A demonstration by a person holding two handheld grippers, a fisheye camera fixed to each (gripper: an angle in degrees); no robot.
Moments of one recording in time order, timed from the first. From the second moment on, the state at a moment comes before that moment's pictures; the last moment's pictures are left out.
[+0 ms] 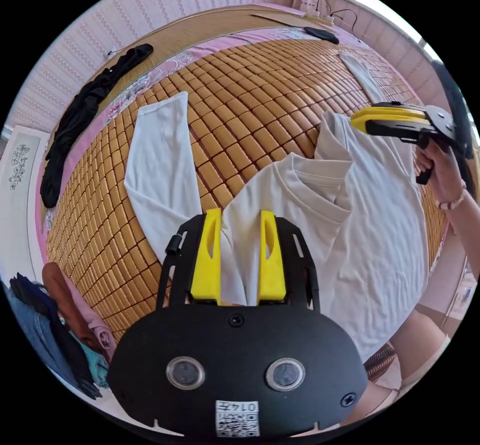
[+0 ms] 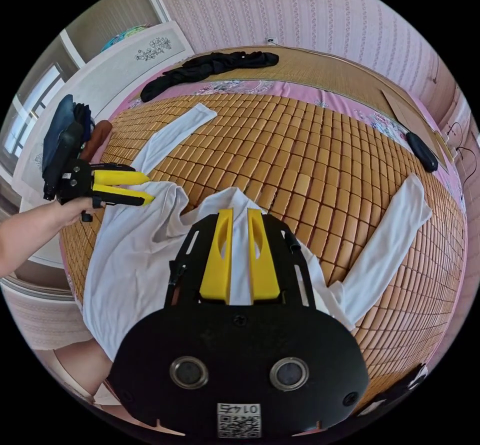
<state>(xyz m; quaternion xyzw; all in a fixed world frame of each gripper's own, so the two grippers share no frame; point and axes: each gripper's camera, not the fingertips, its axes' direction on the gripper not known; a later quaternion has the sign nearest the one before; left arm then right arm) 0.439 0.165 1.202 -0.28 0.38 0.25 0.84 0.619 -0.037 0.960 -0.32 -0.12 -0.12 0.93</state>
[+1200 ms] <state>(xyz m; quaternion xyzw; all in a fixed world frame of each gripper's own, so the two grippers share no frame) 0.676 0.249 1.126 -0.17 0.61 0.23 0.74 0.849 0.006 0.778 -0.23 -0.11 0.14 0.96</state>
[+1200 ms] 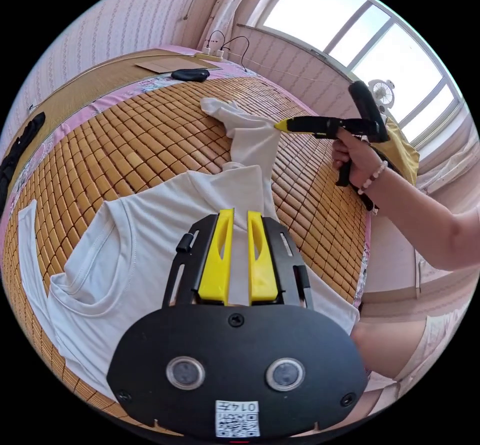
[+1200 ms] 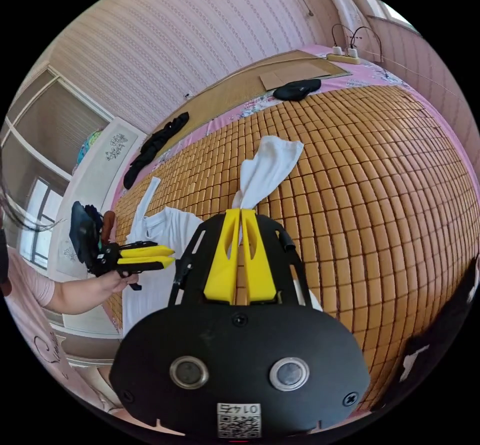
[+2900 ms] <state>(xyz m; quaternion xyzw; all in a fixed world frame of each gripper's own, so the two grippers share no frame) 0.820 0.376 0.929 -0.16 0.64 0.40 0.64 0.791 0.248 0.602 -0.31 0.24 0.29 0.87</state>
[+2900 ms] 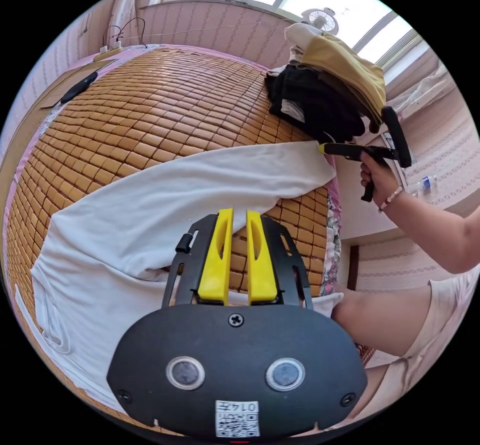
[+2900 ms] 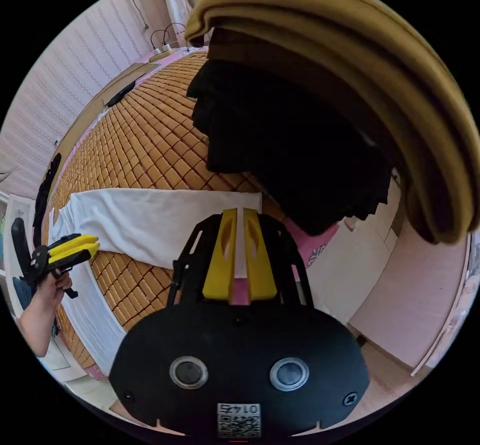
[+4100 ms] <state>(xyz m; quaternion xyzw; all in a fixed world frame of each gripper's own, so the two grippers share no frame) 0.495 0.311 0.938 -0.22 0.55 0.16 0.79 0.691 0.132 0.637 -0.36 0.20 0.13 0.90</state>
